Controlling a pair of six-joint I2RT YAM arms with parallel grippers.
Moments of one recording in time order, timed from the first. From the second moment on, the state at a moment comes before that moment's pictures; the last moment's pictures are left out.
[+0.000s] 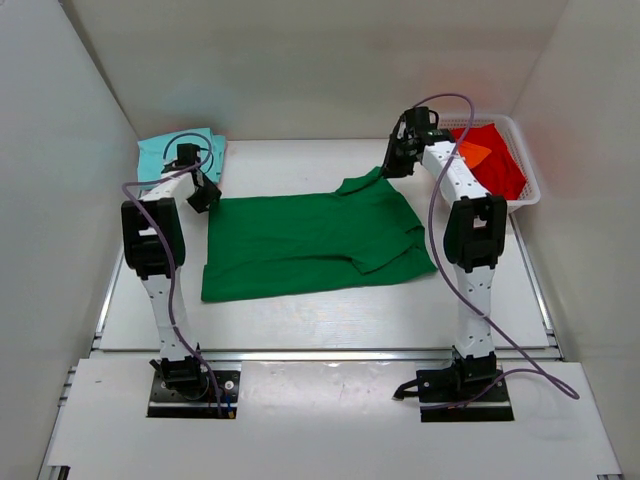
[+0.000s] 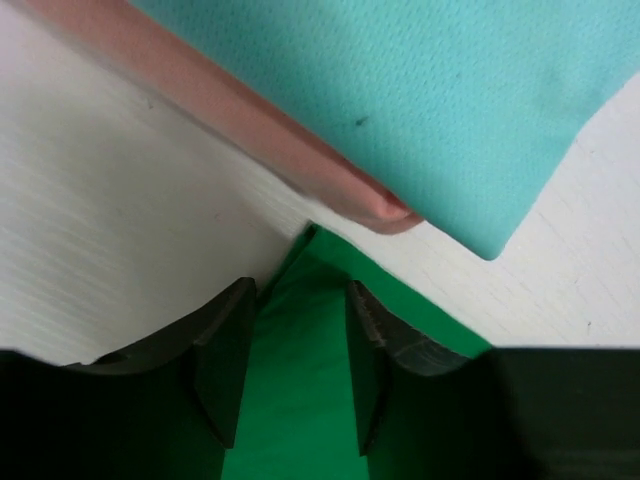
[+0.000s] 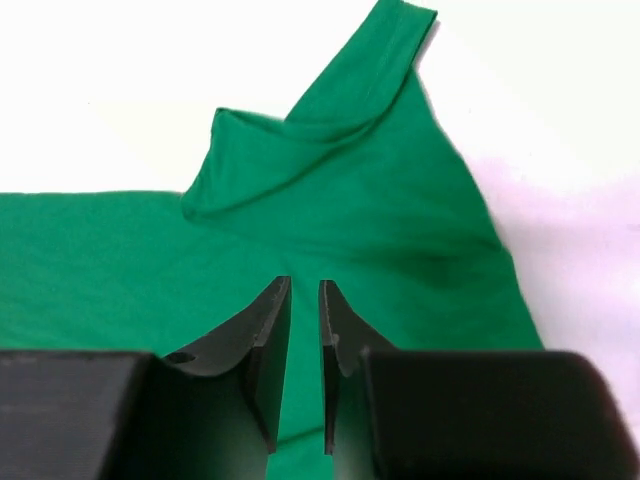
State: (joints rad) left arm 0.07 2.20 1.66 -0.48 -0.12 -0.67; right arm 0.16 2.29 2.13 -0.74 -0.22 0.37
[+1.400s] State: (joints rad) left arm 0.07 2.20 1.63 -0.42 -0.03 -0.68; right arm 0.09 2.62 2.34 -0.55 -0.28 0.35
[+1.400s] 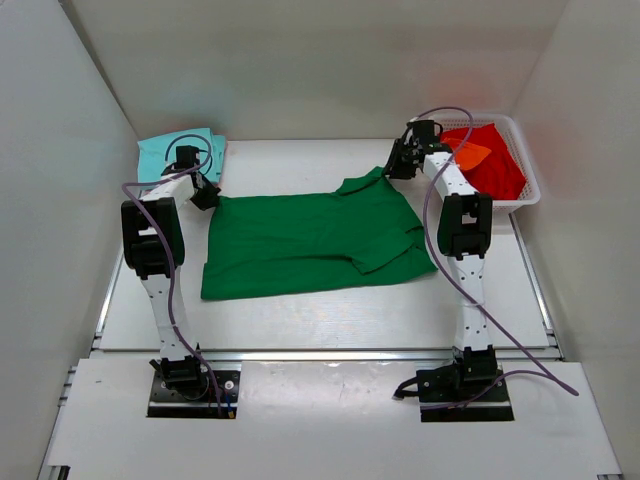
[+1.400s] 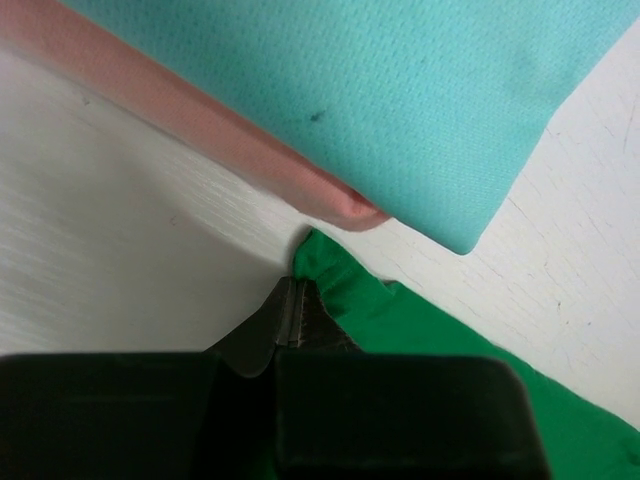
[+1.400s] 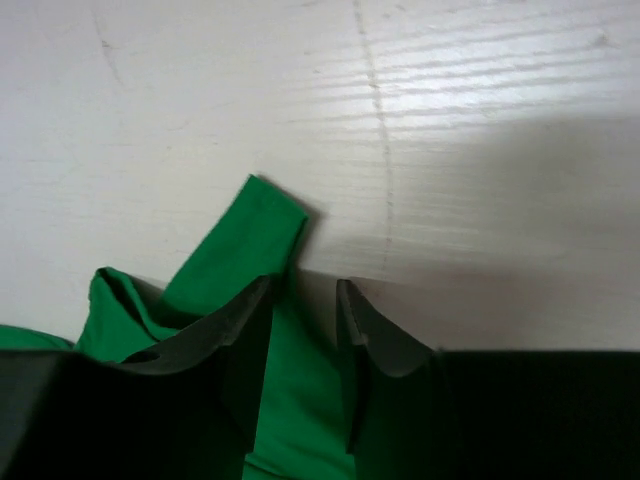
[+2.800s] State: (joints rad) left arm 0.10 2.13 1.54 -0.36 0.04 -0.68; right arm 0.01 2.40 2.15 -0.54 -0.52 0.30
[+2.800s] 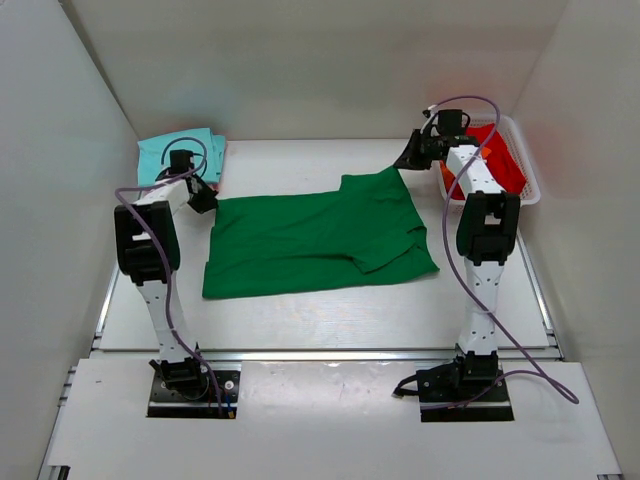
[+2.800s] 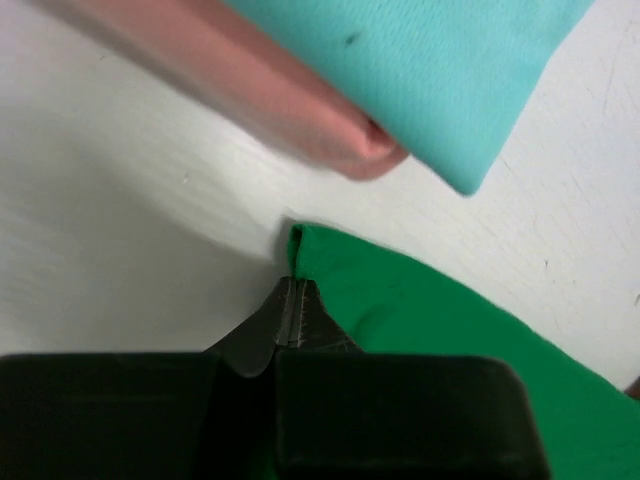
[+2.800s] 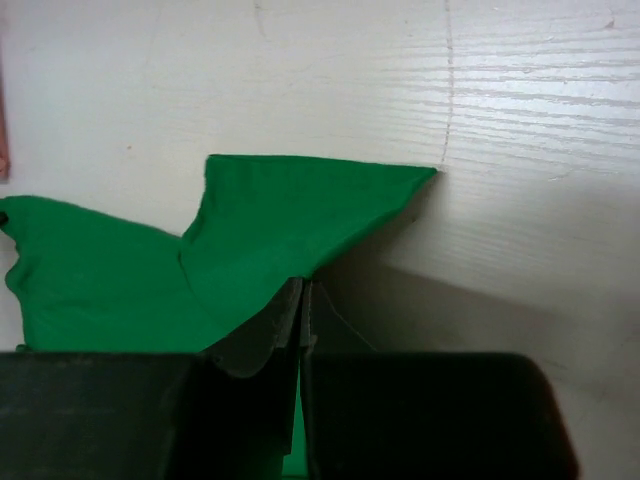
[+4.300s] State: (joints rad) left arm 0.18 1.76 1.11 -0.26 0.15 -0.63; right arm -0.05 1.82 1.25 -0.33 -0.64 0.22
